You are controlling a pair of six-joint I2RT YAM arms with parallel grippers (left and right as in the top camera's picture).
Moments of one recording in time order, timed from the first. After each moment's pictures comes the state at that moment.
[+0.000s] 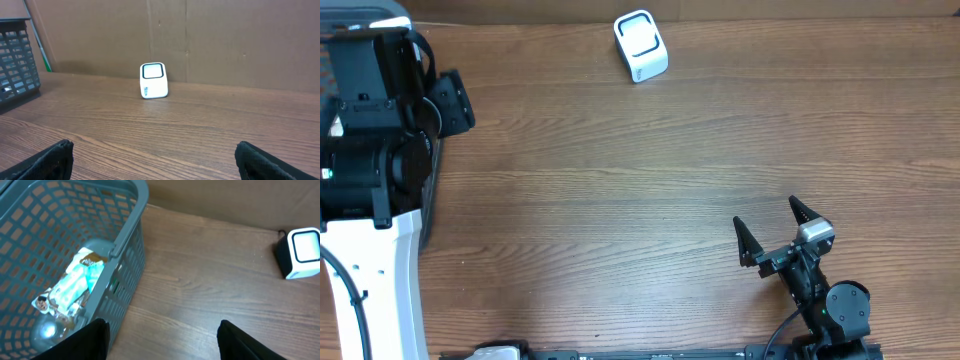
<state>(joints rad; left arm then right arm) 0.03 1.40 1.87 -1.21 -0.27 -0.17 0.22 0.01 0.02 -0.02 -0.15 0.07</state>
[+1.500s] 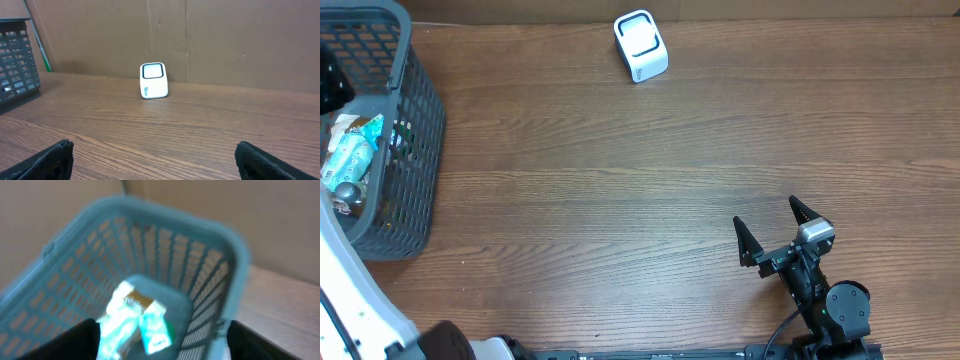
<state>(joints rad) 0.57 1.56 1.87 -0.90 0.11 0.07 0.22 0.01 0.02 -0.02 -0.15 0.07</state>
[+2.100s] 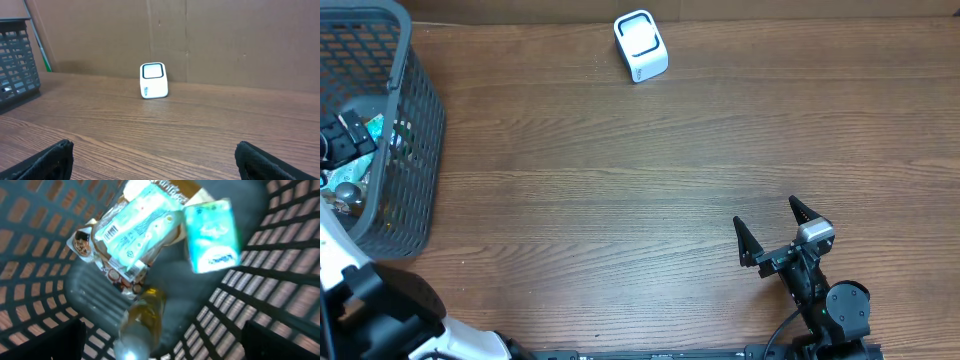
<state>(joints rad) 0.65 1.80 1.87 -1.22 -0.03 0.08 0.22 0.01 0.02 -0.02 -0.15 0.07</state>
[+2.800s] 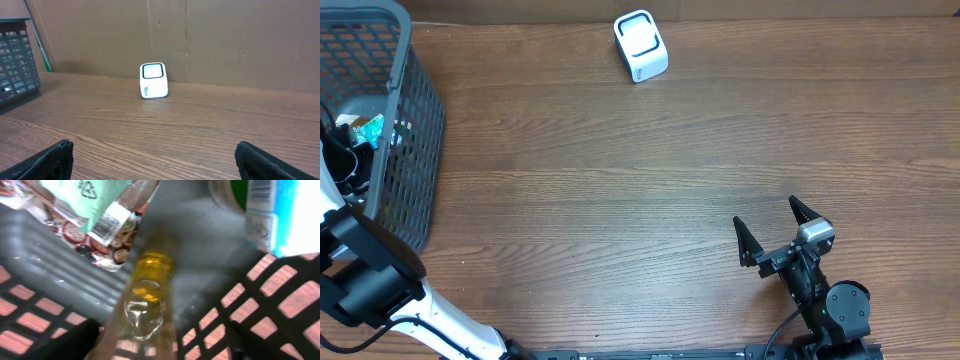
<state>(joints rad) 0.66 2.05 1.88 -1.36 -0.07 0.08 0.22 0.01 0.02 -0.02 -0.15 0.07</state>
